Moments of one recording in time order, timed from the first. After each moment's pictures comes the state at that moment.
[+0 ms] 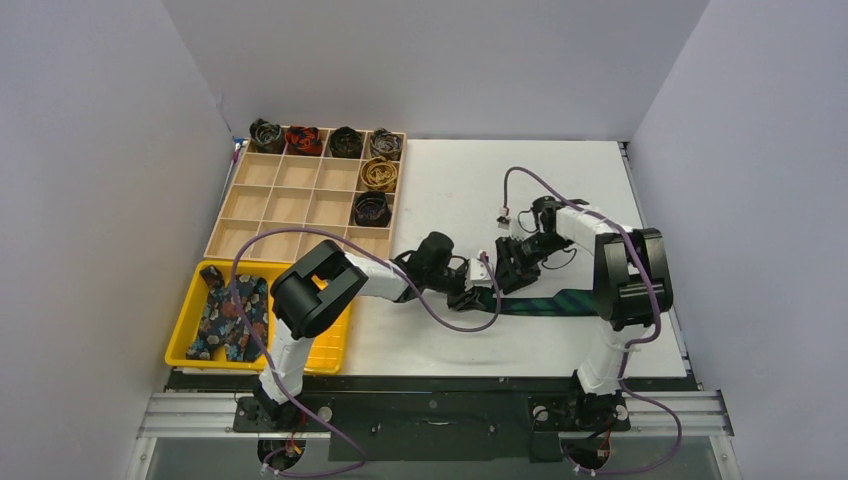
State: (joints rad) left arm -0.85 2.07 1.07 0.41 0.71 0.37; right arm 0.17 1.89 1.18 -0.91 -0.70 -0.16
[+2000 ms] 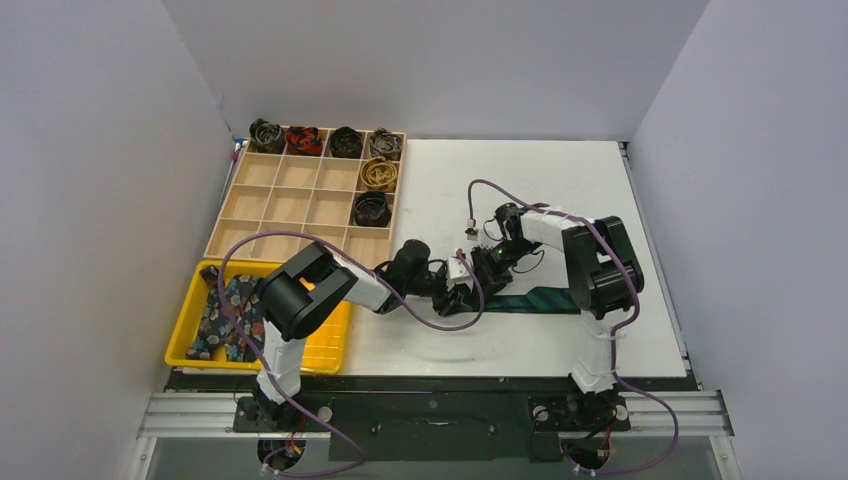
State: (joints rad) left arm -0.79 2.00 0.87 0.67 0.65 0.21; right arm 0.33 2.00 1.24 -0.85 -0.72 -0.07
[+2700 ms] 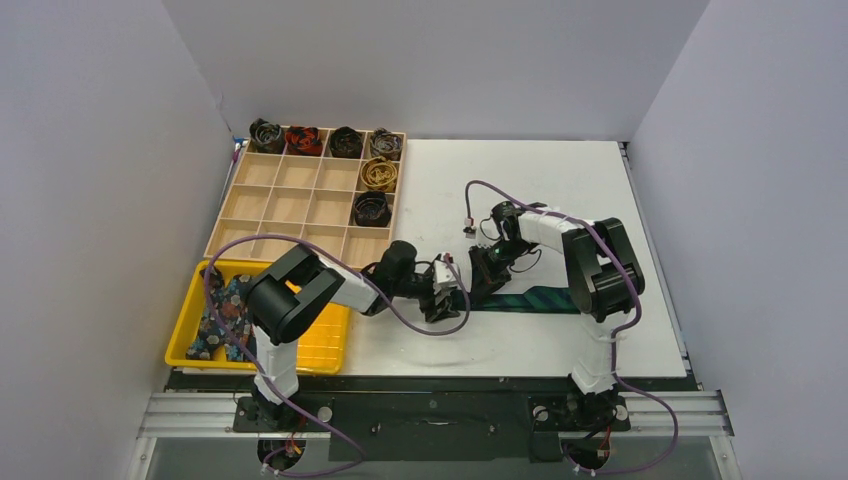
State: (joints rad) left arm -0.77 1.95 0.81 0.62 0.67 0.33; right arm 0.35 1.98 1.24 -0.83 -0.67 -0.03
